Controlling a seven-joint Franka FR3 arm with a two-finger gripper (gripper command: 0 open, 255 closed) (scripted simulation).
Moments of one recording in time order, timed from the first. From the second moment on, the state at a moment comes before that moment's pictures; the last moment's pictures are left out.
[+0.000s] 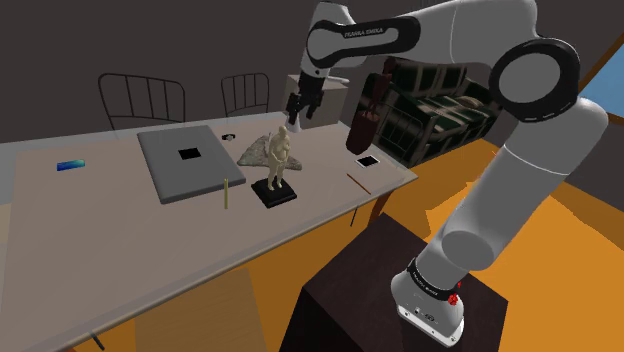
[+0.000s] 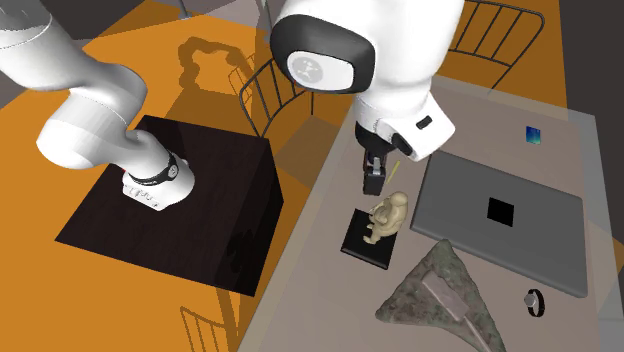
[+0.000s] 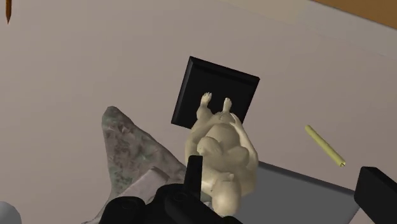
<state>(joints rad) 0.01 0.04 -0.02 -1.91 0.04 2.01 -0.11</state>
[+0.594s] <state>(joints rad) 0.01 0.31 -0.02 -1.68 0.02 2.02 -0.10</state>
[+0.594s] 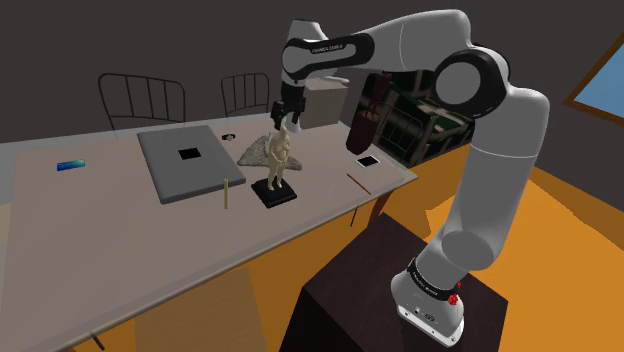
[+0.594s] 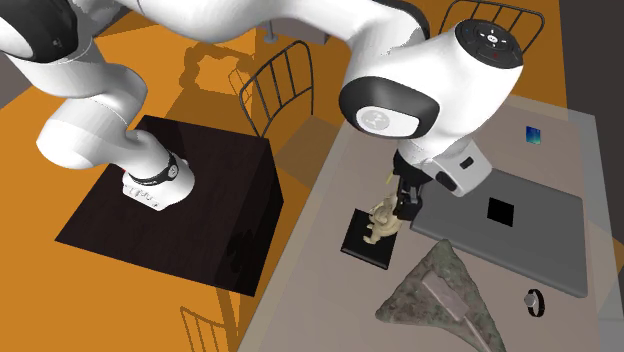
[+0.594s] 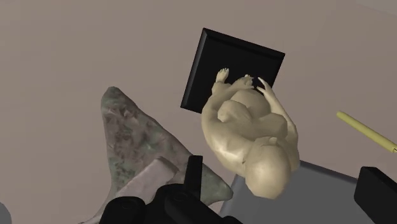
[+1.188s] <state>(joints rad) 0.01 0.34 -0.02 -1.72 0.02 2.09 -0.10</state>
